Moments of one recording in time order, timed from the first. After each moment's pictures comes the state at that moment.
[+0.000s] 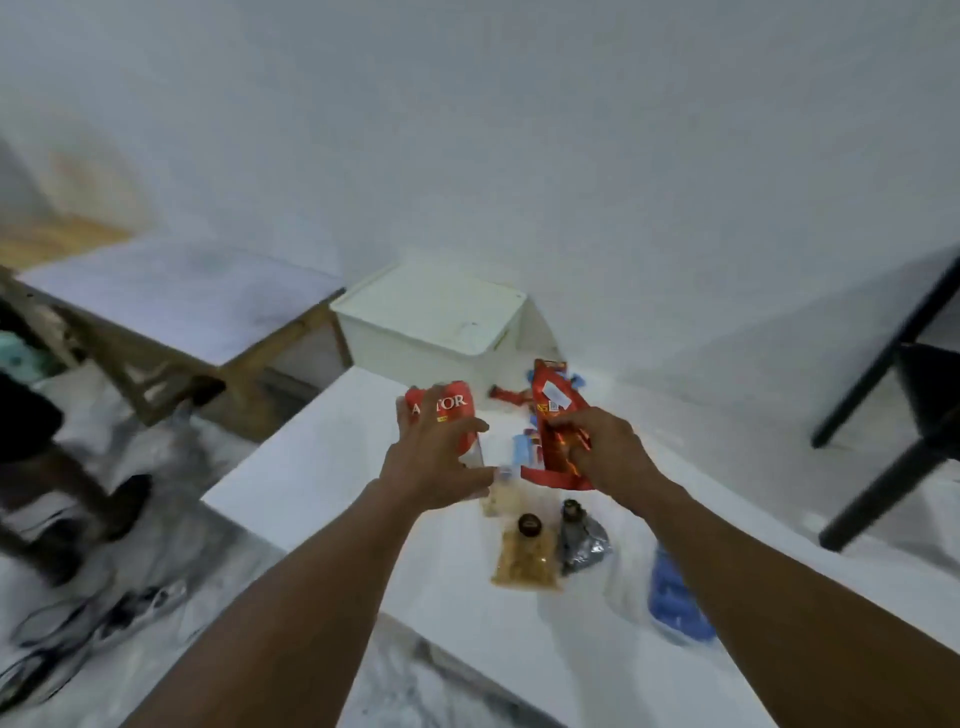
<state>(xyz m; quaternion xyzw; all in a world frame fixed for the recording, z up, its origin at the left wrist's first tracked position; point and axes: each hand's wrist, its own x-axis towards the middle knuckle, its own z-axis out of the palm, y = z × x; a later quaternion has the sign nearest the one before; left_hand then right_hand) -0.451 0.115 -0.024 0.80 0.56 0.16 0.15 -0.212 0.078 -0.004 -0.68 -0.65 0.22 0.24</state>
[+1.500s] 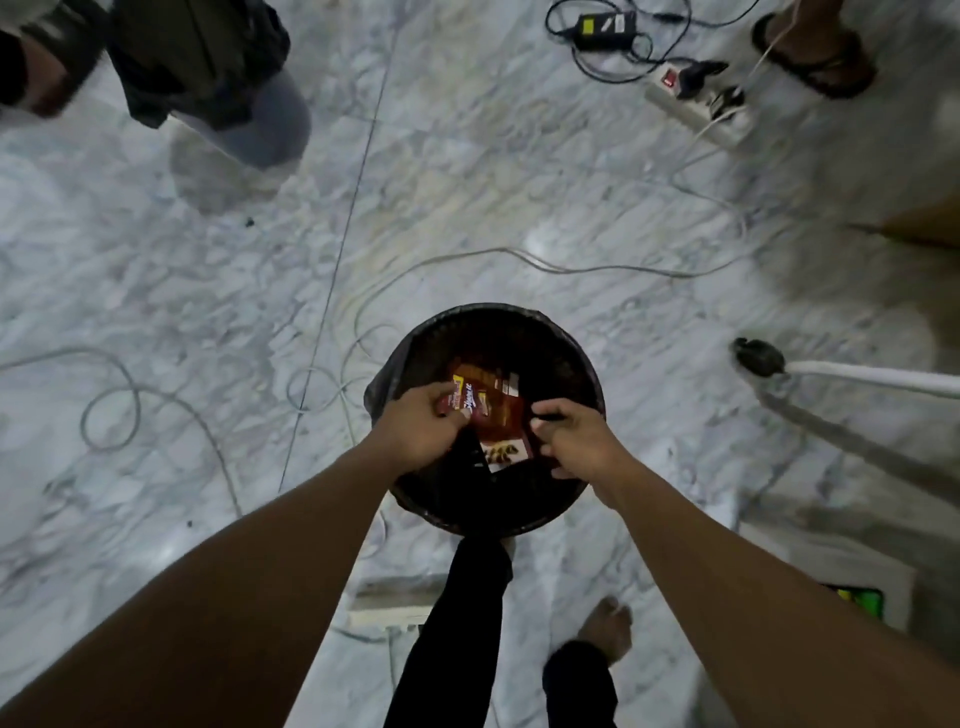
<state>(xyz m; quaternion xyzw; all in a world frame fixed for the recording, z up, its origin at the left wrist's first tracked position) -0.913 -0.285 -0.540 -0.04 0.84 0.23 0.48 -0.821 -0.093 -0.558 -0.43 -0.61 0.57 -0.33</state>
